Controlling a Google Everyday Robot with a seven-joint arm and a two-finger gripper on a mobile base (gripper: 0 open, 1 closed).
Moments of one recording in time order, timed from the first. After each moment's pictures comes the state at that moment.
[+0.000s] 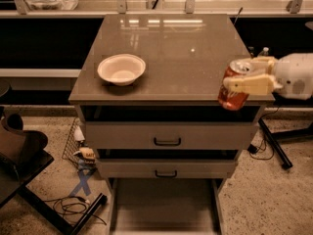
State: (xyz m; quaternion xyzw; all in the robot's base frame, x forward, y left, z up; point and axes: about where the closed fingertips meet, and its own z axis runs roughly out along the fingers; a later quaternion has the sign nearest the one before) arm 0.542 -0.203 0.923 -0.39 0.70 0.29 0.52
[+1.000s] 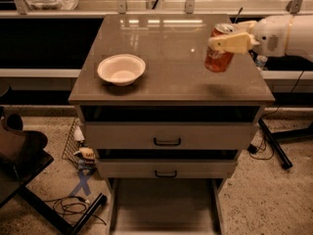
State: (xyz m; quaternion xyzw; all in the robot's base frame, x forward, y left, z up) arm 0.640 -0.184 0.966 -0.37 0.70 0.28 0.54
